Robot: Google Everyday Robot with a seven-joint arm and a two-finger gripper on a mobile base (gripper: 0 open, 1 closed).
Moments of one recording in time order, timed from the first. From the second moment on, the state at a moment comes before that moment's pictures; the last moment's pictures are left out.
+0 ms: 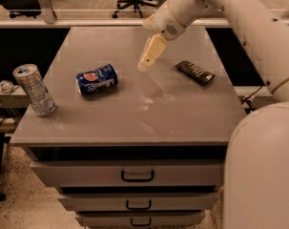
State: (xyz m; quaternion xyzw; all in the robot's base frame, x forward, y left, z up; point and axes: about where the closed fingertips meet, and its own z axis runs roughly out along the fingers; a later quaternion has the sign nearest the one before) arm 0.702 0.004 0.910 -0.65 0.66 0.18 0.33
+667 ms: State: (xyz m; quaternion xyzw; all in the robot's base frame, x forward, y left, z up) arm 0.700 -0.094 0.969 -0.57 0.68 0.13 0.44
